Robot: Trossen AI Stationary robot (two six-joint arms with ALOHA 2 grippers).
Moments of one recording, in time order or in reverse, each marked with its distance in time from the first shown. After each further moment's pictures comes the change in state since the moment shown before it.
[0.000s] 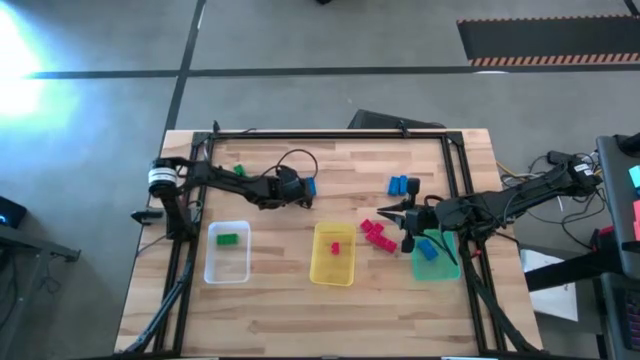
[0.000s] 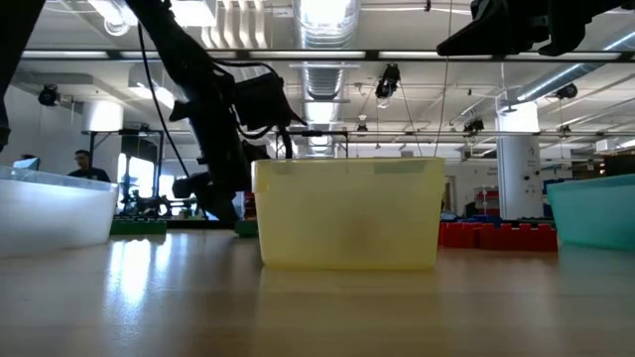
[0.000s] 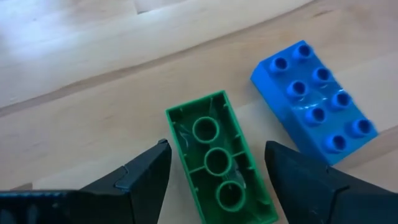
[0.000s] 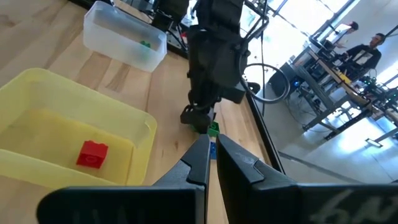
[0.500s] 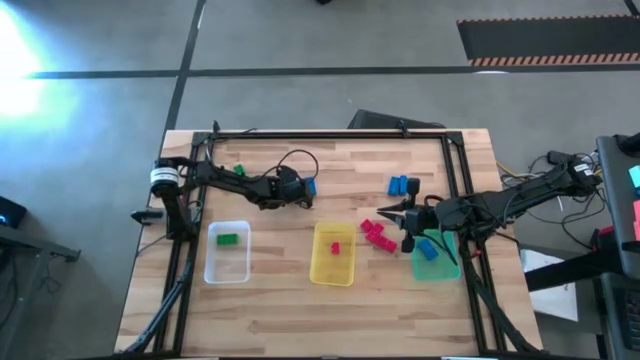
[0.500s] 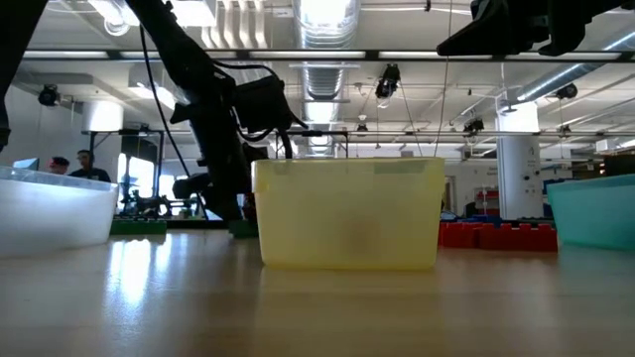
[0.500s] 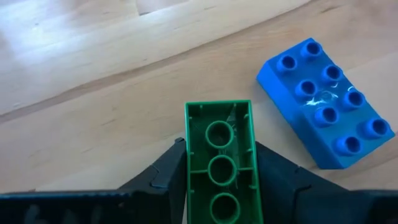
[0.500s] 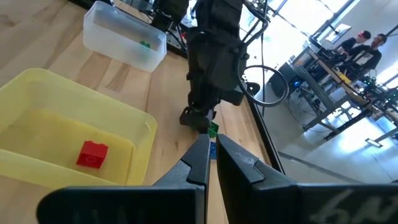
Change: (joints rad) left arm 0.004 0.011 0.001 -0.003 -0.008 0.023; right arm 0.000 0.000 0.000 0.000 0.000 0.000
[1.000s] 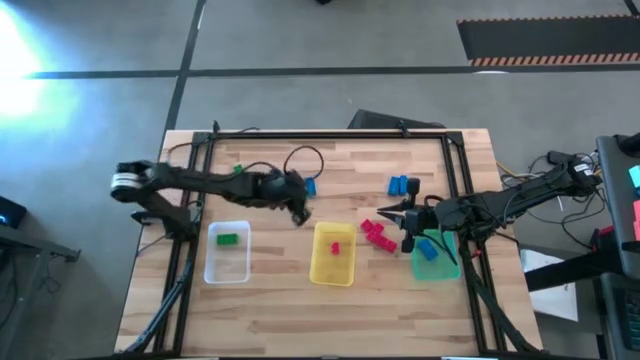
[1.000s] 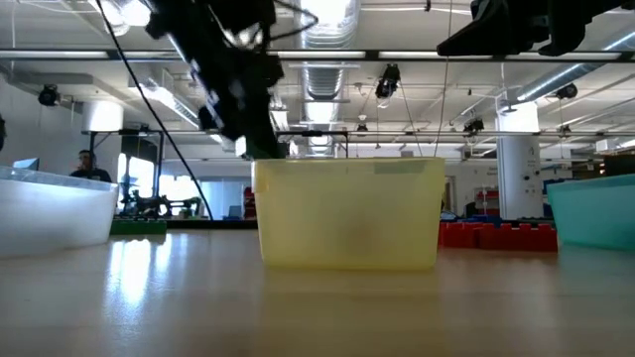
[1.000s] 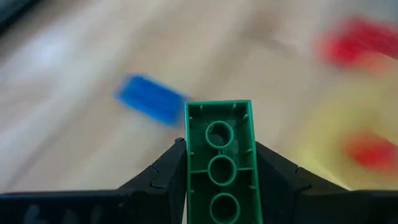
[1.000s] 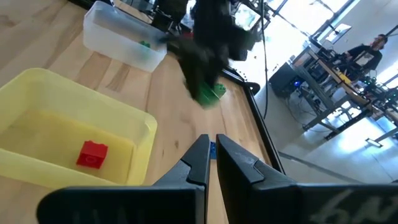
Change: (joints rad) left arm -0.135 -0.308 0.097 -0.191 0.274 0.457; right arm 0.000 0.000 0.000 0.000 0.000 0.001
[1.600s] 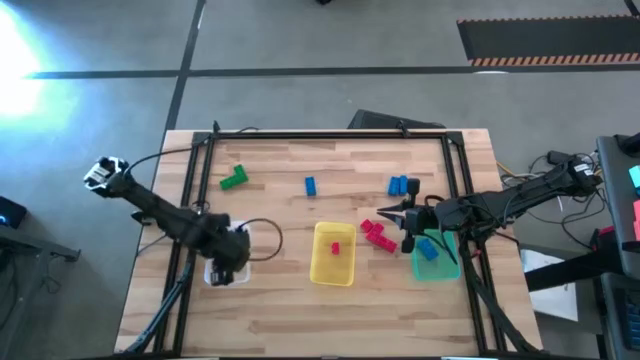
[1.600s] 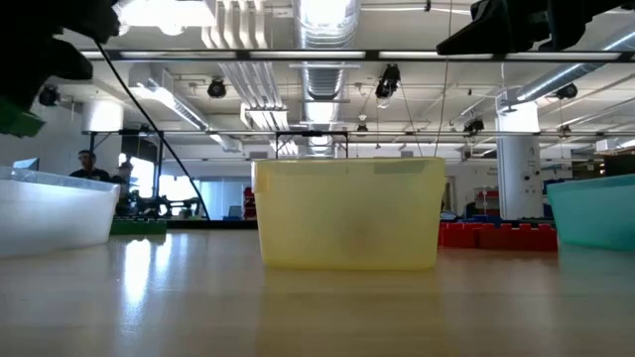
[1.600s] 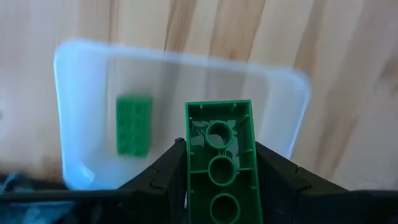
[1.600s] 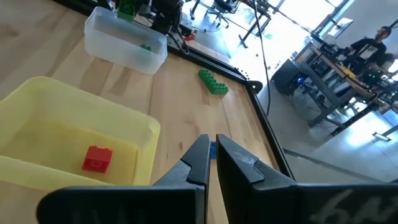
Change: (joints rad) left arm -0.588 -0.237 -0.007 -0.814 0.232 -0.272; right arm 0.000 0.001 0.000 0.005 -0.004 0.043
